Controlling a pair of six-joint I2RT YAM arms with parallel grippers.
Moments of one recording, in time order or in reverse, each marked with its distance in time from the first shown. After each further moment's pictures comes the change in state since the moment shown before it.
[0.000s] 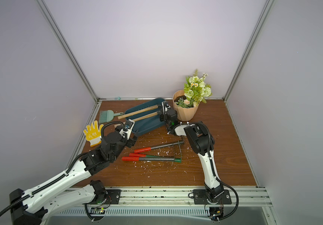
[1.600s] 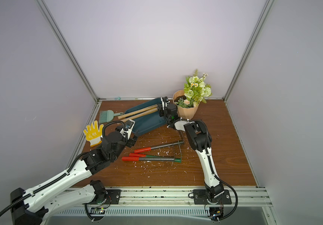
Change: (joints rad) left arm 0.006 0.014 -0.003 -0.002 -0.002 -0.011; right arm -0.045 0.095 0.217 -0.102 -0.154 -0.026
